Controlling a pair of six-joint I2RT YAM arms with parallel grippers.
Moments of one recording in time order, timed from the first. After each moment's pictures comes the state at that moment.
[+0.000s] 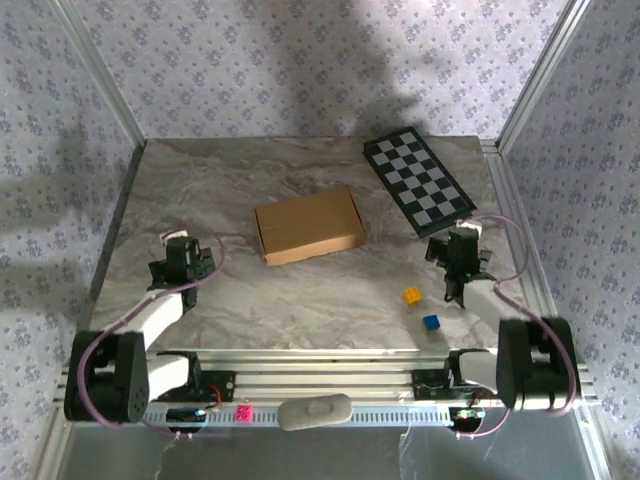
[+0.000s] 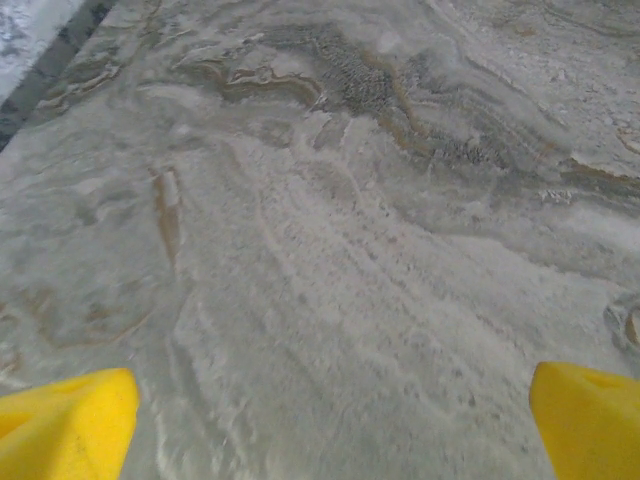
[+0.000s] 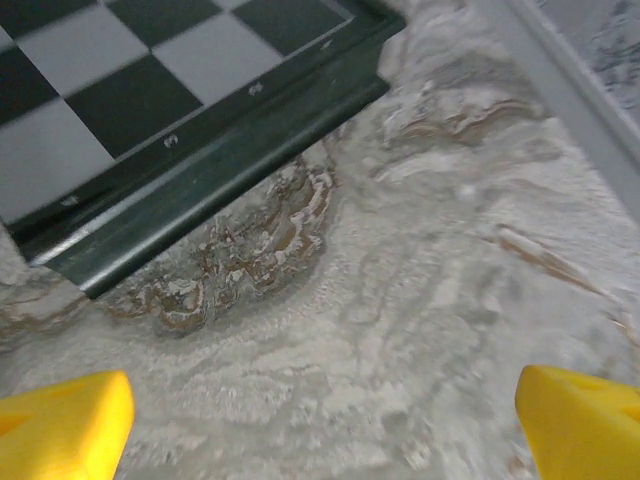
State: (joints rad) left arm -0.04 1.19 0.38 0.07 -0.38 -0.20; right arm 0.03 1.27 0.44 0.14 0.30 0.17
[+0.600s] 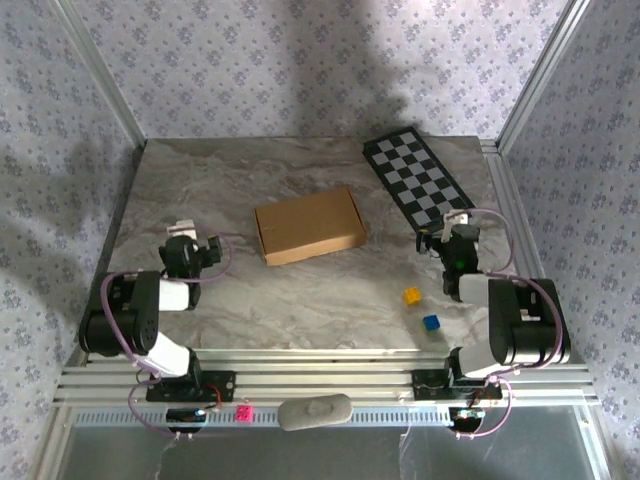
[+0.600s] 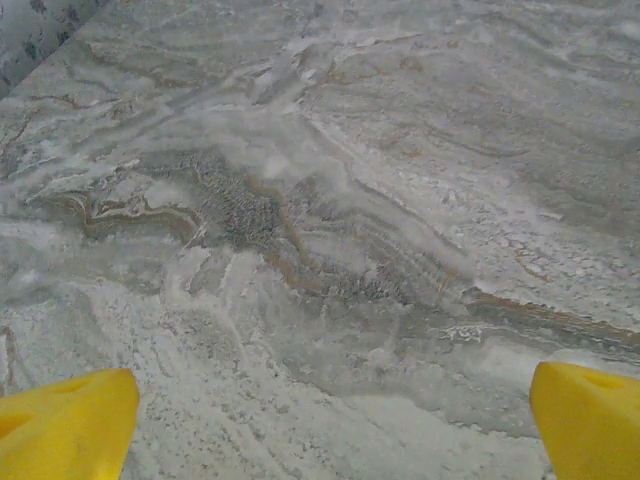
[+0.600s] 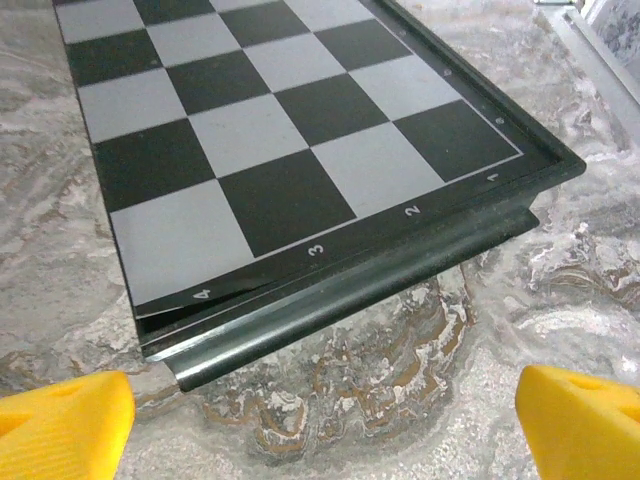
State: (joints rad) left arm 0.00 1.53 0.33 0.71 -0.20 -0.09; right arm -0.01 1.45 0.39 0.58 0.07 -0.03
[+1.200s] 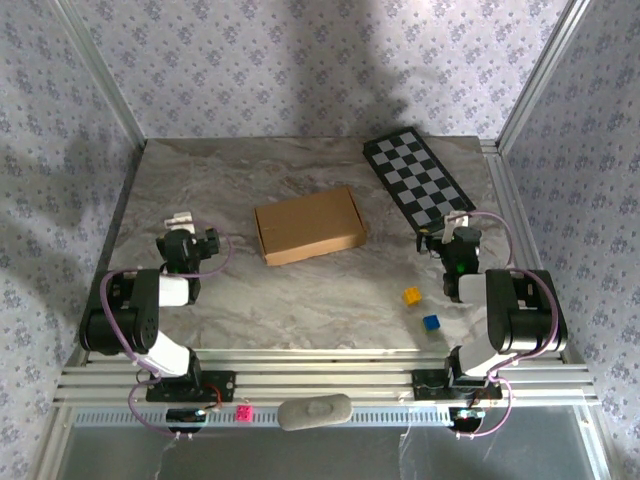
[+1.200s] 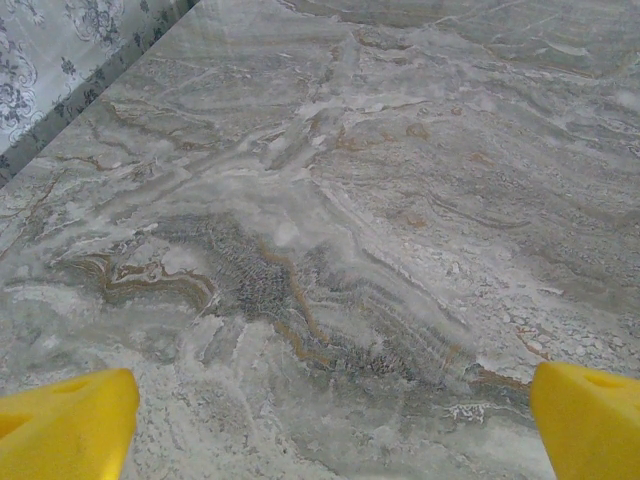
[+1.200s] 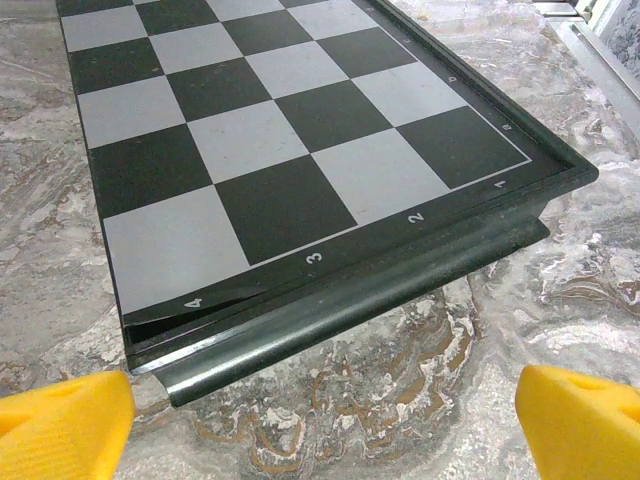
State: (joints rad) left arm 0.00 1.53 0.37 0.74 -0.22 -0.09; right arm -0.03 1.52 0.38 0.68 0.04 -0.03
